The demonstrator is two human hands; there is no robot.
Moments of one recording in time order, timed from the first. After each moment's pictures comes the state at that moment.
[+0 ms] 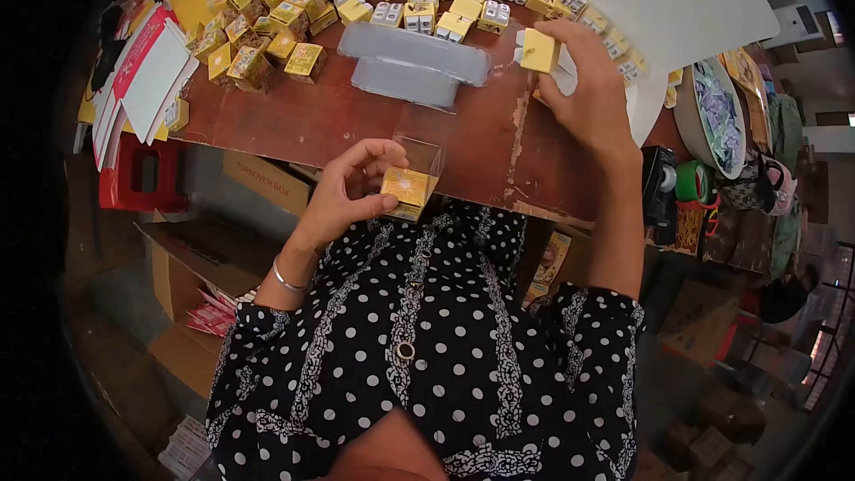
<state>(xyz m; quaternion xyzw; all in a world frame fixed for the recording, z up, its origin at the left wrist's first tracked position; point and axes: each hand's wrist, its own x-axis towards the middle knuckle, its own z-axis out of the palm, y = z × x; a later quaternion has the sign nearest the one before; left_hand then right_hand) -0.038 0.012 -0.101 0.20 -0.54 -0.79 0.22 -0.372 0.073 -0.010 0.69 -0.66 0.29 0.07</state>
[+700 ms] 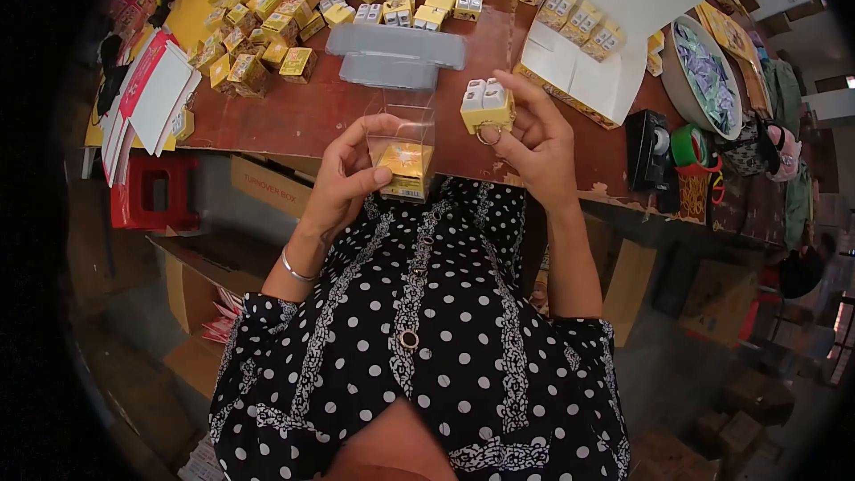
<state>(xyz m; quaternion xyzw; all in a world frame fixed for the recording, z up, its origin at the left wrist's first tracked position) -0.056 0.033 -0.079 0.13 -0.45 -0.84 0.25 -0.297 0.157 -0.055 0.45 -0.50 0.65 -0.35</state>
